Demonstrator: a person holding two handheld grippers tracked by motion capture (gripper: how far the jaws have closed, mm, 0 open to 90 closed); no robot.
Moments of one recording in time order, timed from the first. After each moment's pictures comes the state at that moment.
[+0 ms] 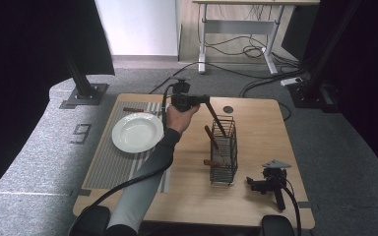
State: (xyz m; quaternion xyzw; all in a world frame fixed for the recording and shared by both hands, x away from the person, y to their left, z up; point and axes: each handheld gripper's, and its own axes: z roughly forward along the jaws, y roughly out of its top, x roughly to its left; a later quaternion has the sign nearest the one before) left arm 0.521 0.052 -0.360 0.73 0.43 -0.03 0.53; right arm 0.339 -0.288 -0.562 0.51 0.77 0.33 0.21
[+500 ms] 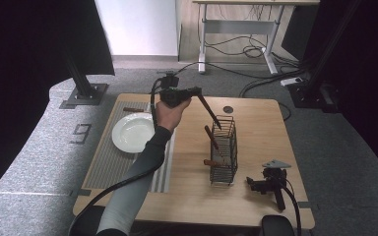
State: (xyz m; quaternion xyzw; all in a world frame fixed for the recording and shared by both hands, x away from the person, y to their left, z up) left arm 0.504 0.082 -0.327 0.71 0.42 0.01 0.57; right arm 0.339 -0.288 -0.562 0.51 0.77 0.33 0.21
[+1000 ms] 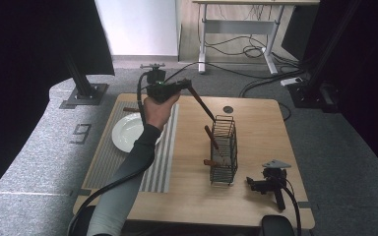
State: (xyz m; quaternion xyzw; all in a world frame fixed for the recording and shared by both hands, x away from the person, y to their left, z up) left arm 0.486 0.114 -0.296 0.69 0.42 0.04 0.59; right arm 0.338 -0.288 -0.562 0.51 0.77 0.33 0.21
